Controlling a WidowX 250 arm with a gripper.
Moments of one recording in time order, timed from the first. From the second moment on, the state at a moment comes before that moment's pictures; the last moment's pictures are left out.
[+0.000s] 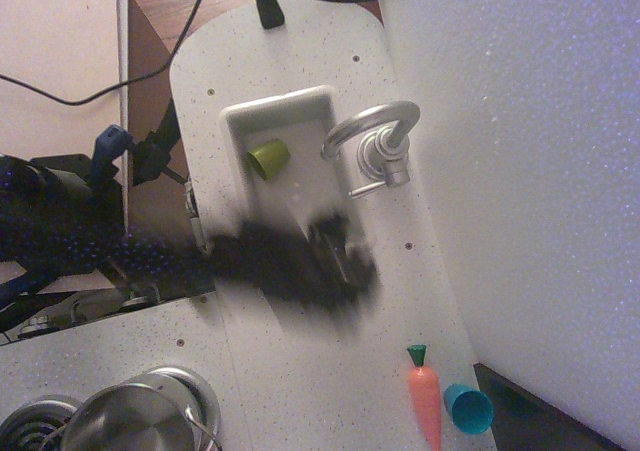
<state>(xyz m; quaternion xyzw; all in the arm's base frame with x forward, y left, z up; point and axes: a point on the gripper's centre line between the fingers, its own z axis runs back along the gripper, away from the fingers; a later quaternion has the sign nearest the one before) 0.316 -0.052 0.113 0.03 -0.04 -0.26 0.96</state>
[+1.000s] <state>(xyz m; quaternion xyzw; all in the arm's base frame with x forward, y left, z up) 0.323 -0.009 0.126 -0.01 -0.13 -0.18 0.97</state>
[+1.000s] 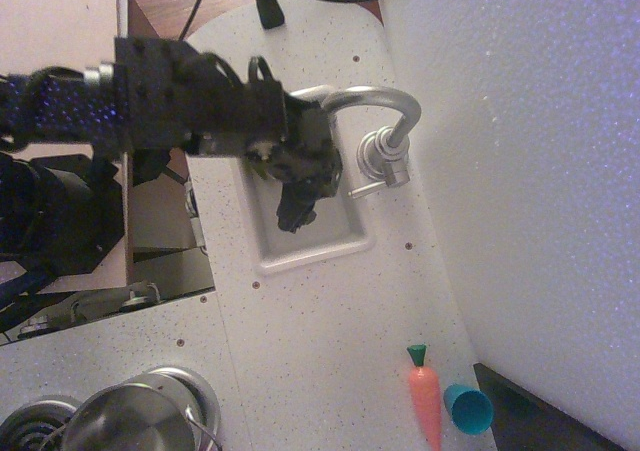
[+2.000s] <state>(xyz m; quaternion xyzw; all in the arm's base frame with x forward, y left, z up) 0.379 0.013 0.153 -0.21 -0.26 0.03 0.94</state>
